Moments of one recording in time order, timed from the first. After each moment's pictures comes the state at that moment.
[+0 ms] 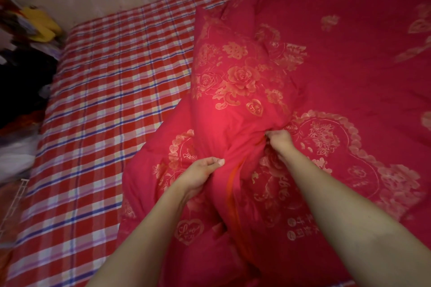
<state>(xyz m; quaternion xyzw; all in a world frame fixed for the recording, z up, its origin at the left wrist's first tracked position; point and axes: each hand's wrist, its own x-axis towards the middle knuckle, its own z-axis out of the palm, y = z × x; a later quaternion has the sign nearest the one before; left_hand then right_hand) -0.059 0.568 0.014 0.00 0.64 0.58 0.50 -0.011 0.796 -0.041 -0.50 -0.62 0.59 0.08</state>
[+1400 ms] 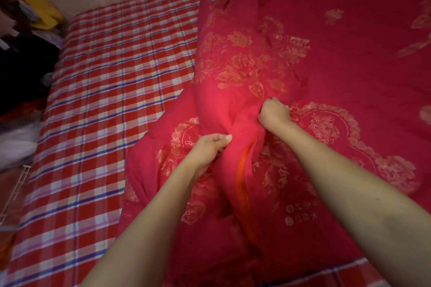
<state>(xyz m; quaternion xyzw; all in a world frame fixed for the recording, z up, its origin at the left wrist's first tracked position) -0.051 0.587 0.047 0.05 0.70 0.57 0.43 -0.035 0.785 0.024 -0.35 -0.92 0.15 -0.04</state>
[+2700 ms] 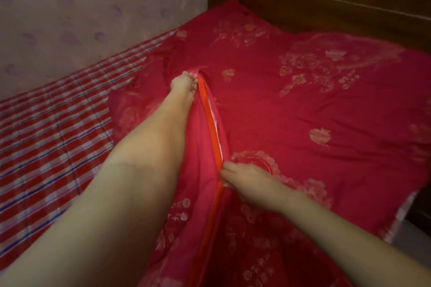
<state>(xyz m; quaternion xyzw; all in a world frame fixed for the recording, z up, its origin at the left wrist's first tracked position) -0.153 0.924 0.183 0.09 0.66 0.66 0.35 0.097 0.851 0.112 -0.08 -0.98 0.16 0.05</state>
